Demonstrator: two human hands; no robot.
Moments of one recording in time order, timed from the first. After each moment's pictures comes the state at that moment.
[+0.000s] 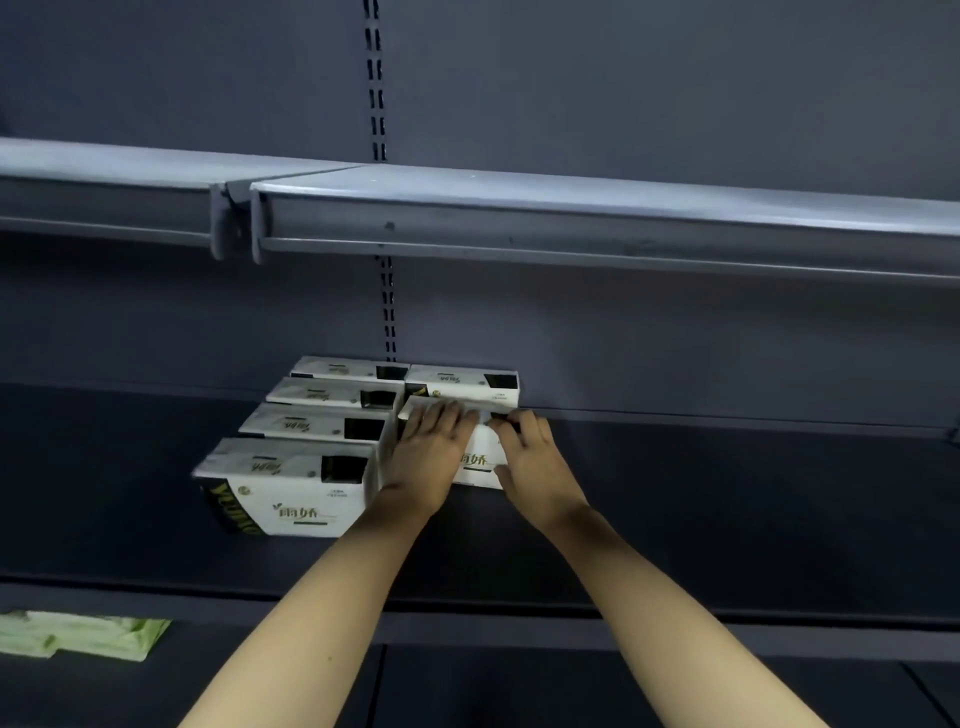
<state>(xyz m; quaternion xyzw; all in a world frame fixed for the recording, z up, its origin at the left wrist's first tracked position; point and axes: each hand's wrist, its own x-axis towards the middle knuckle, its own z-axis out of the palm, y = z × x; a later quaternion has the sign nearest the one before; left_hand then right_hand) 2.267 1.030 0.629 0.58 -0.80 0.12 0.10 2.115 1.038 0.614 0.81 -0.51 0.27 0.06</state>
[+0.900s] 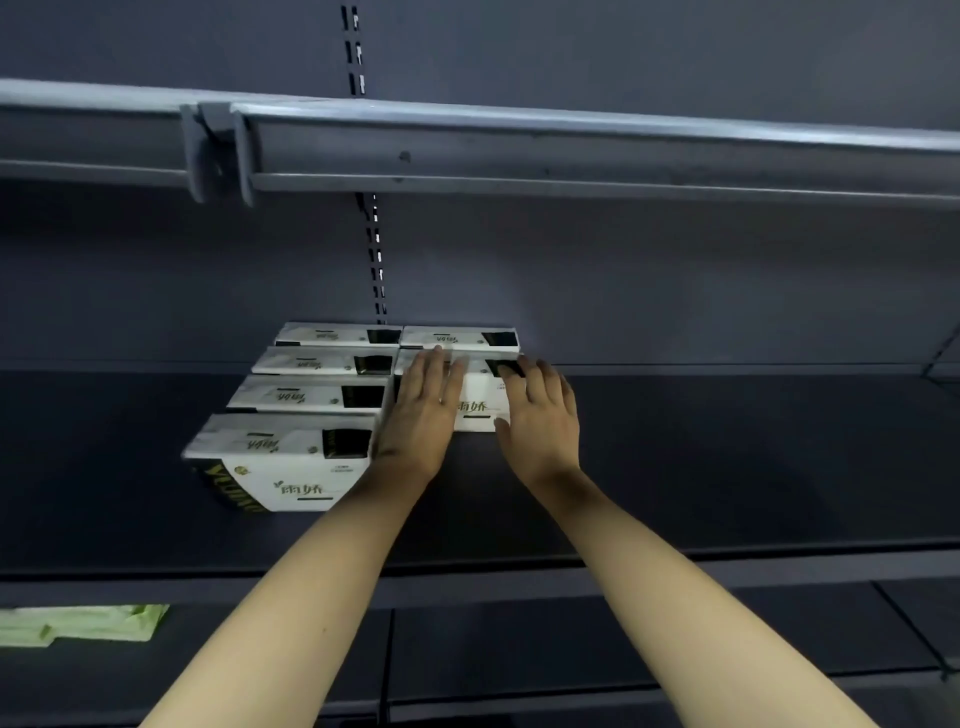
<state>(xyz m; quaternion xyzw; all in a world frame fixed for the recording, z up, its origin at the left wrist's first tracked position) 2.282 1.025 0.618 0.59 -0.79 0.14 0.12 2.138 1.036 0.608 0.71 -0.62 0.29 0.16</state>
